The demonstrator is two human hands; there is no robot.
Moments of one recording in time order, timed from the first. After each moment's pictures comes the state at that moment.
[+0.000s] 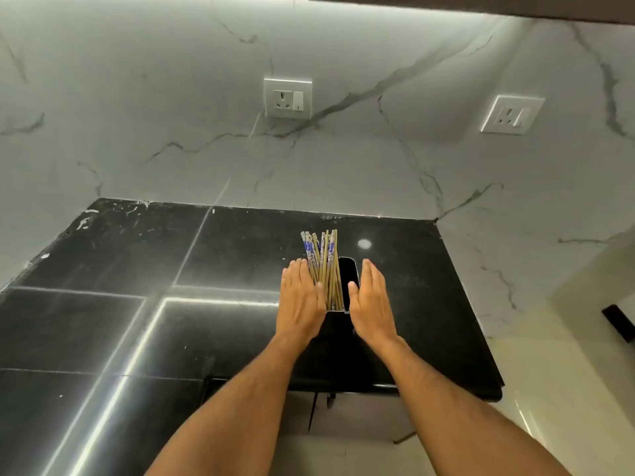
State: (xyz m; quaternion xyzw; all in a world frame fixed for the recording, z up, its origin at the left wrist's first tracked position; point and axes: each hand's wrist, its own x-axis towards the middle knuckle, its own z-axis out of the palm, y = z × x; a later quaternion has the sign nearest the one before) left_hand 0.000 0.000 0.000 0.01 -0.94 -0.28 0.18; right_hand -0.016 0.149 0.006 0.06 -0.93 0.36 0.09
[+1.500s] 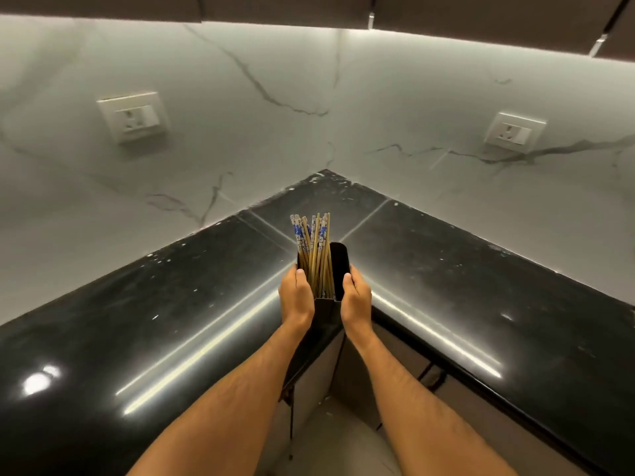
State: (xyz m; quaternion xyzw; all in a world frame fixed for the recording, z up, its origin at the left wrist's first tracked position) left_hand 0.300 -0.150 0.047 0.40 -0.63 -0.55 0.38; right_hand 0.237 -0.070 0.047 0.23 -0.68 0.68 -0.16
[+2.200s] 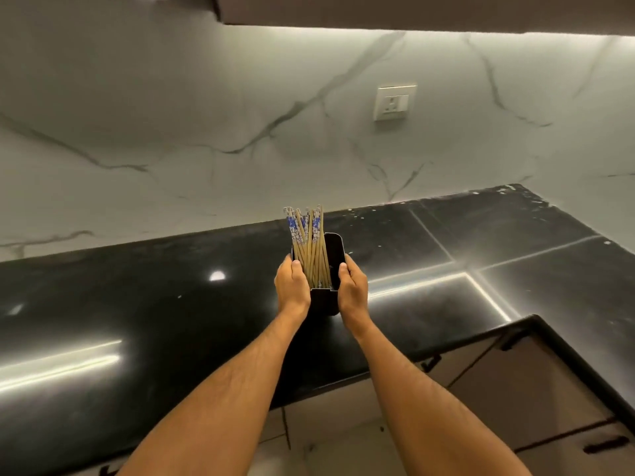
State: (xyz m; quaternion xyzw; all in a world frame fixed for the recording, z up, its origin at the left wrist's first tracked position) left_hand 0.693 -0.171 0.058 0.58 -0.48 -0.42 0.51; right_hand 0.588 -0.145 0.045 0.42 -0.55 0.61 -0.39
